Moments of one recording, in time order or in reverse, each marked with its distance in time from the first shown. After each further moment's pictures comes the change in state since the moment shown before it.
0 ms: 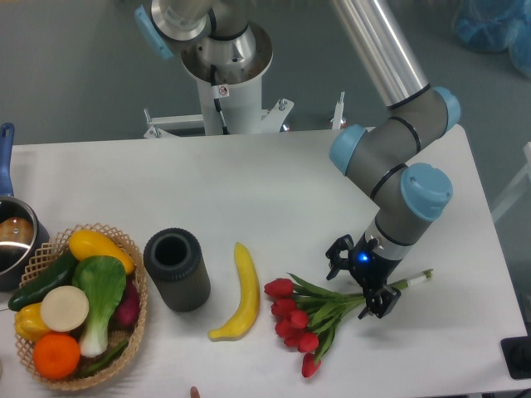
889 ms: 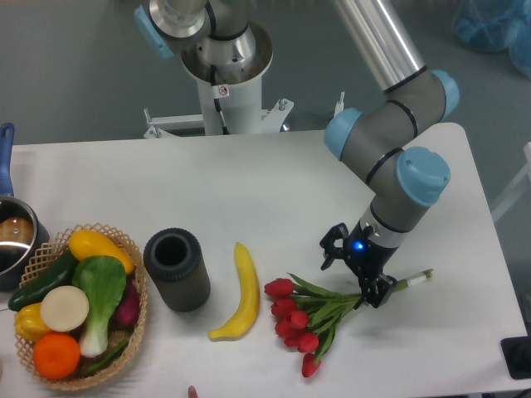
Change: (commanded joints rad) arm -0.008 0.038 -0.005 -0.029 -0.002 -0.037
